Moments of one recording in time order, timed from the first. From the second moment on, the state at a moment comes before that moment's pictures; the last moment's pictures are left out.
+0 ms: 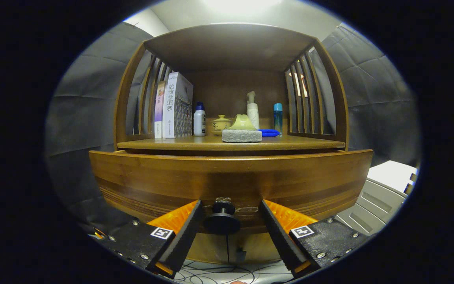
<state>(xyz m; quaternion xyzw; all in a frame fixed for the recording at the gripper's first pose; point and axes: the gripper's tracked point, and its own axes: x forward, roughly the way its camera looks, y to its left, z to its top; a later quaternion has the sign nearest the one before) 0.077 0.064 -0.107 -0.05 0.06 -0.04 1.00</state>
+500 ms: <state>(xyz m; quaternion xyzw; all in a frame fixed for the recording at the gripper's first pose) 0.111 0.061 -0.110 -0.07 0.06 -0.04 0.99</state>
